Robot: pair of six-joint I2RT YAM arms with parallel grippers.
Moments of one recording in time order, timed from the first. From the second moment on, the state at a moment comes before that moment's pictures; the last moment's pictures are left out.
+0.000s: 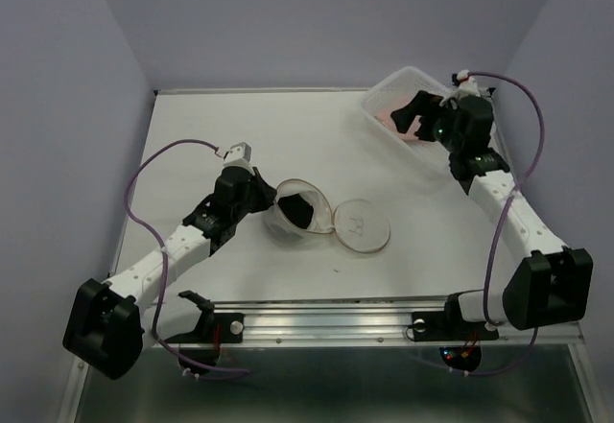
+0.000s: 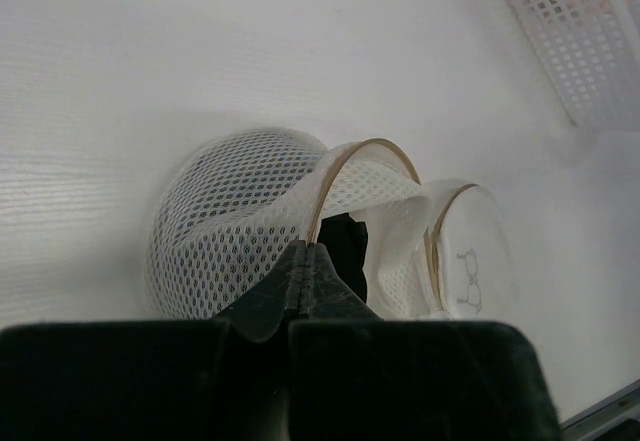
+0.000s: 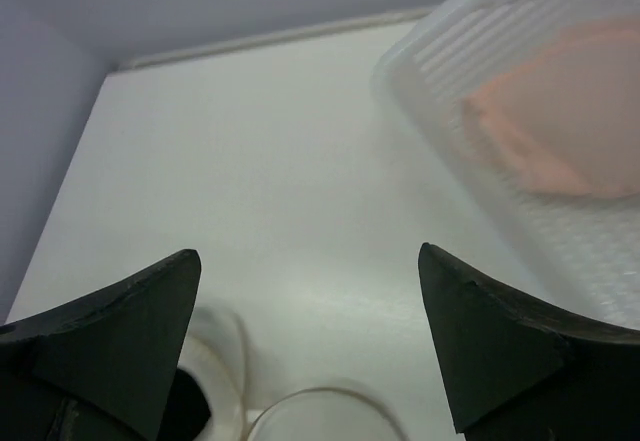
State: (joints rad) left arm -0.51 1.09 0.63 -0.04 -0.10 -0.66; right arm 0.08 1.34 1.13 0.01 -0.19 0.42
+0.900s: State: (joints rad) left arm -0.52 1.08 0.57 -0.04 -0.10 -0.67; right arm 0.79 1.68 0.87 0.23 -0.23 0.50
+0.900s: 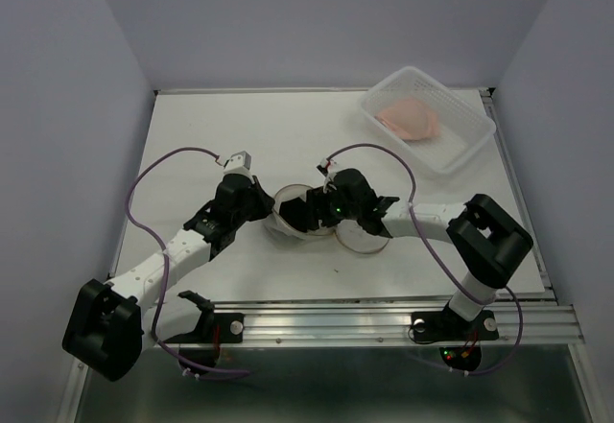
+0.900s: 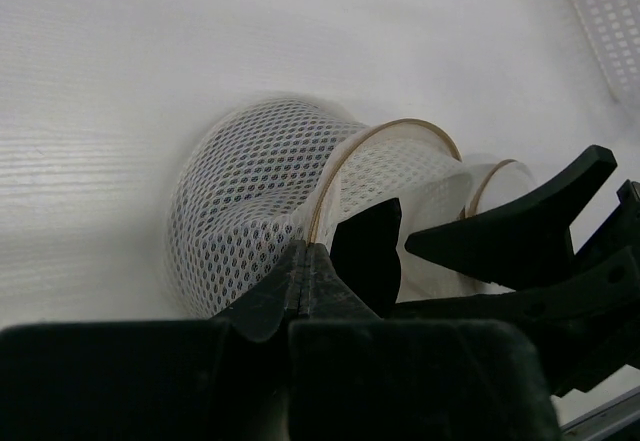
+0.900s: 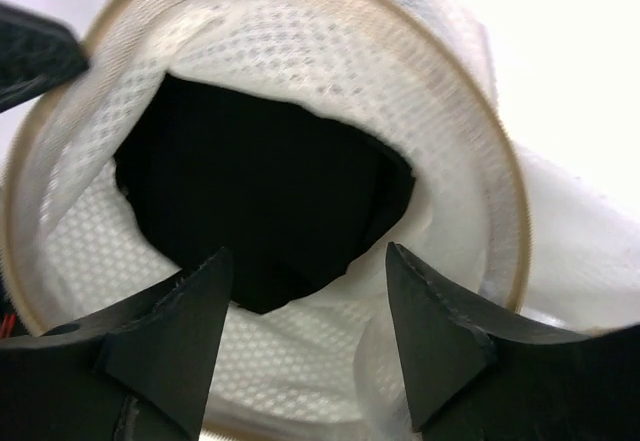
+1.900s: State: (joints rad) left arm -0.55 1.10 0.54 -0.02 -0.09 -0.68; right arm 0.79 1.86 0.87 0.48 -0.23 0.51
